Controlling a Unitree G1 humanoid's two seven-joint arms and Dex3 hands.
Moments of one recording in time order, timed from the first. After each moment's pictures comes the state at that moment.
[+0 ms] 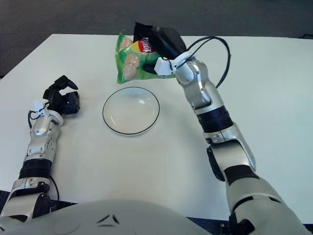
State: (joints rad) left arm -0.19 0.19 0.21 0.33 -0.19 -0.26 -0.16; right arm -0.77 -0.33 0.29 0.09 -0.50 -0.13 0.17
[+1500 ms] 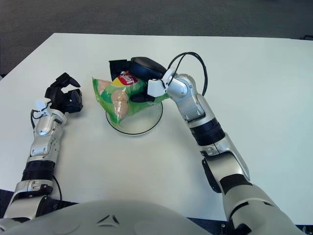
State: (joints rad) left arm -0.17 0.16 0.18 0.24 -0.19 -0.24 -0.10; right arm -0.65 -0.34 0.35 -0.08 -0.30 -0.10 0.61
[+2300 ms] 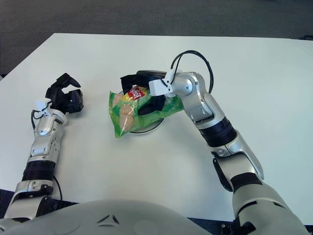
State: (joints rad) left arm -0.17 0.16 0.18 0.24 -0.20 -0.22 -0.10; right arm -0.69 -0.45 0.40 -0.14 -0.33 0.07 0.87
